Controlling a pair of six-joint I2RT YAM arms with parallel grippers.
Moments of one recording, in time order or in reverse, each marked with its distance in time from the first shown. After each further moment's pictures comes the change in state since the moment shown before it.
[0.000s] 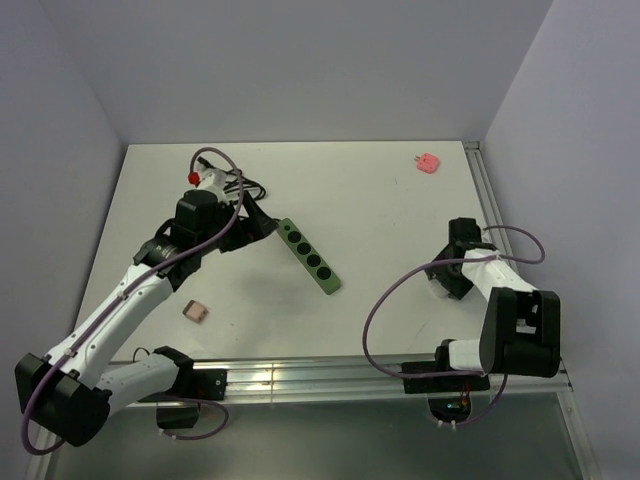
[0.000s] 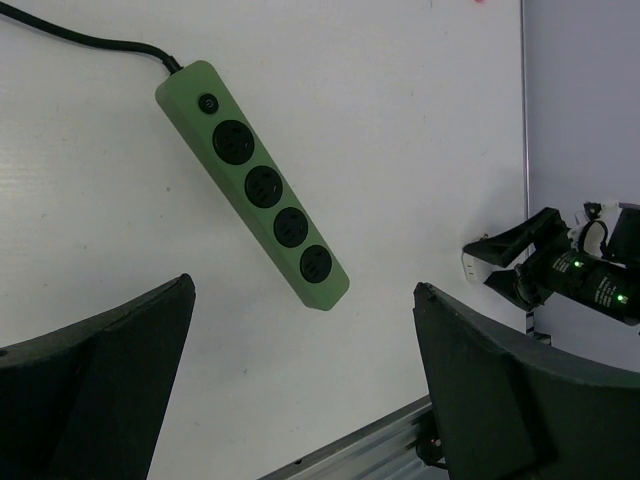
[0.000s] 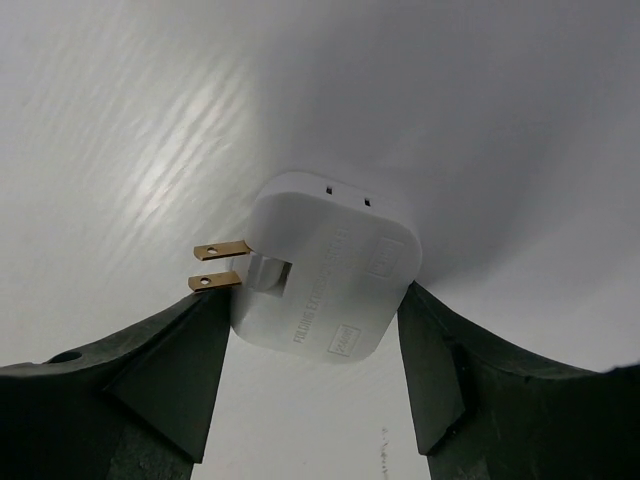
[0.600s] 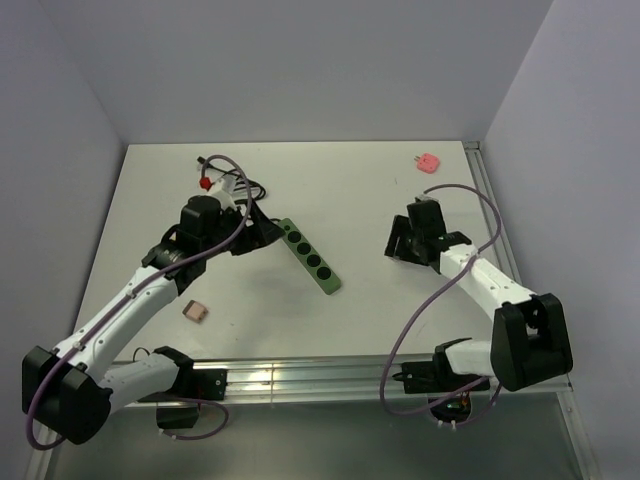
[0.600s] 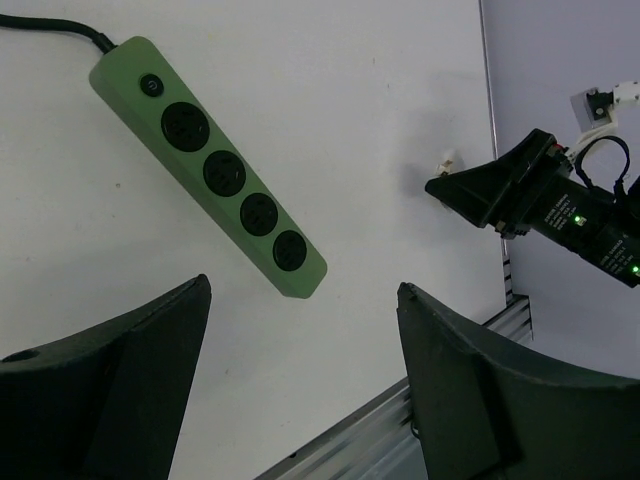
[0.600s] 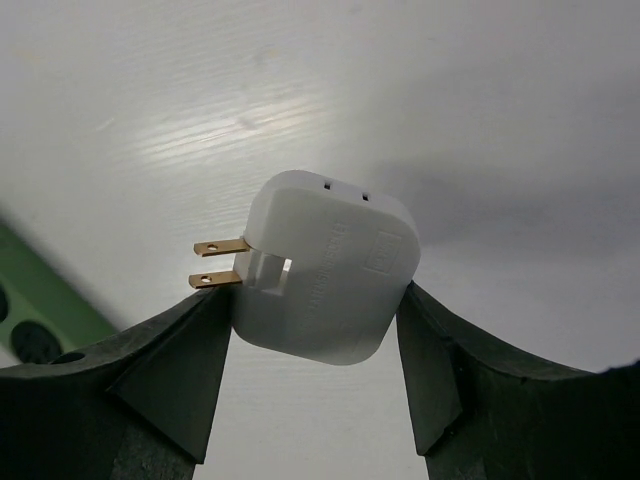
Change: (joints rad) left arm 0.001 -0.015 -0.097 0.134 0.114 0.008; right arm 0.388 -0.045 0.116 0.165 -0.075 -0.211
